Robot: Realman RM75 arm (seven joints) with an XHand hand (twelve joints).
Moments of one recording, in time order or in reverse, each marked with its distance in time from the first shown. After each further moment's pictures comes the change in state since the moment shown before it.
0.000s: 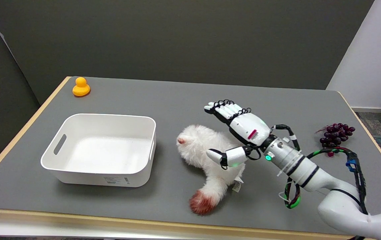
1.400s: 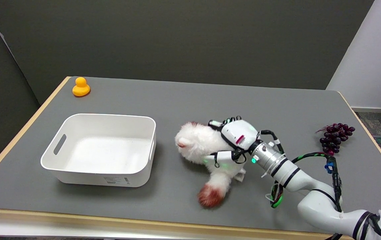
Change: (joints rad) arm 0.125 -0.126 -0.057 -0.184 -0.013 -0.049 -0.116
